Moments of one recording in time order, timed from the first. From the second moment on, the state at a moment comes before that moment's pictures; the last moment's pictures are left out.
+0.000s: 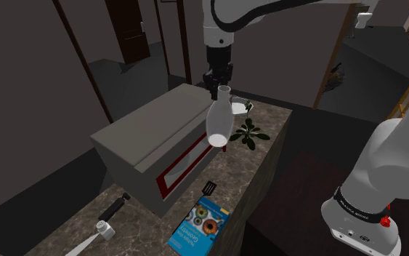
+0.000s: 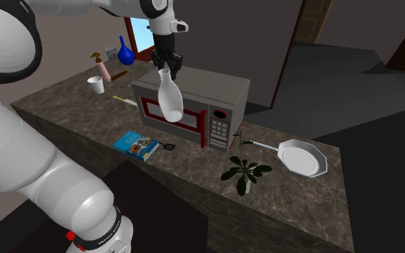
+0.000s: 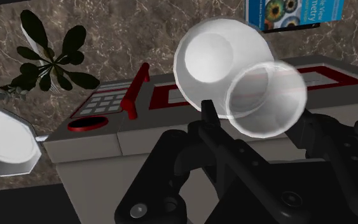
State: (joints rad) arm 0.09 -0.17 0.13 -1.95 0.04 1.78 0.10
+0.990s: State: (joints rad) arm 0.25 0.11 0.31 -1.75 -0.01 1.86 0.45
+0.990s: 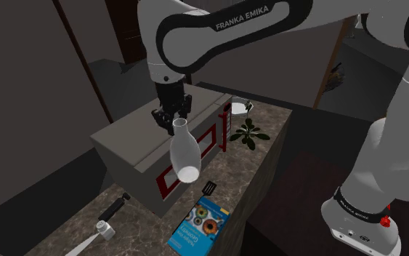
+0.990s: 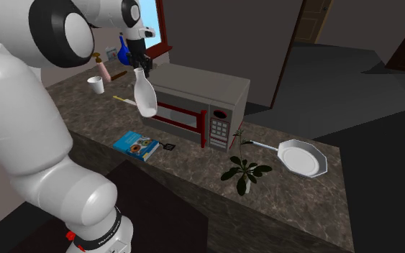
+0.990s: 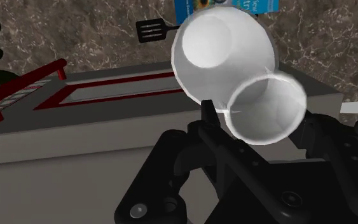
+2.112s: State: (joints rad) arm 0.59 0.73 0.35 -0.99 -0.21 1.69 0.77
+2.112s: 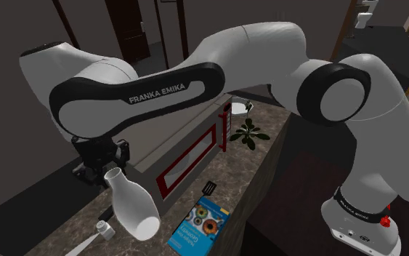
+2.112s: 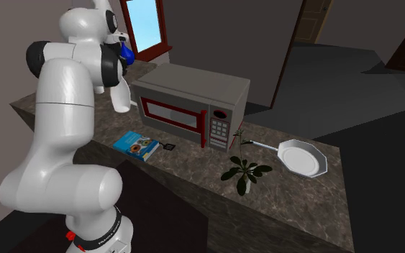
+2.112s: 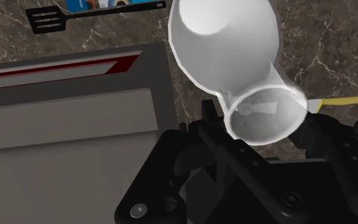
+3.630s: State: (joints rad) arm 0.59 0.82 0.33 -1.15 -0.24 1.94 0.80
